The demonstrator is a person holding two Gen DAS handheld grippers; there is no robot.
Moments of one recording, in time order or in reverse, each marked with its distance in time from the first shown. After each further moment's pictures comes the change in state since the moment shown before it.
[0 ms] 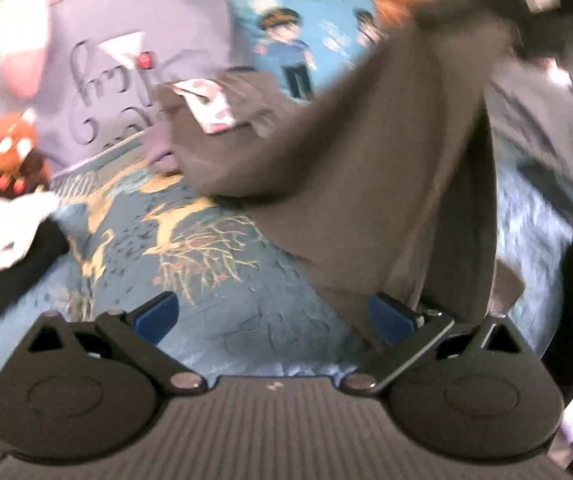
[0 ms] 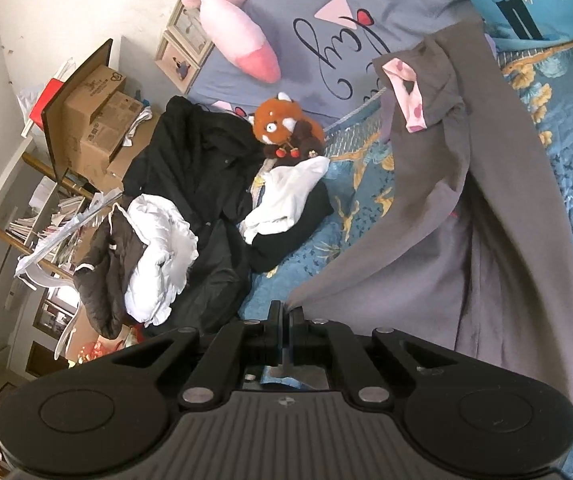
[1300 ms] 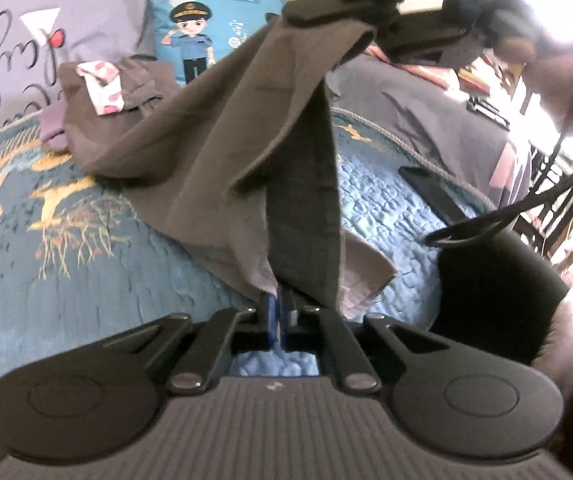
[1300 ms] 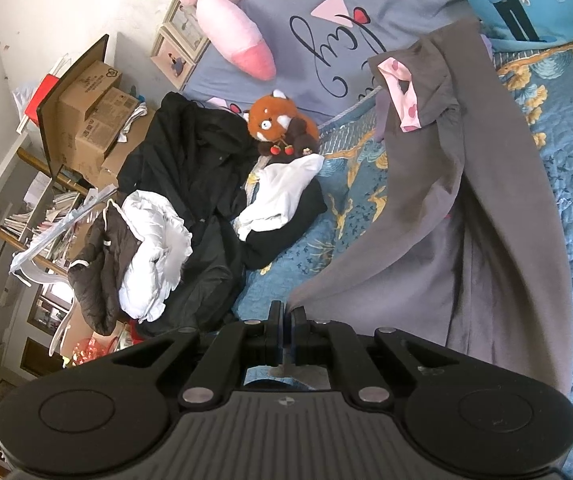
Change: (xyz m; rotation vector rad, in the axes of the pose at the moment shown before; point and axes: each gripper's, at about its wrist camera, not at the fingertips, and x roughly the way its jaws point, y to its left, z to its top) left arm -0.019 -0.019 -0.020 -0.101 -0.015 -0.380; right arm 0.002 -0.002 0.001 -0.003 0.021 -0.014
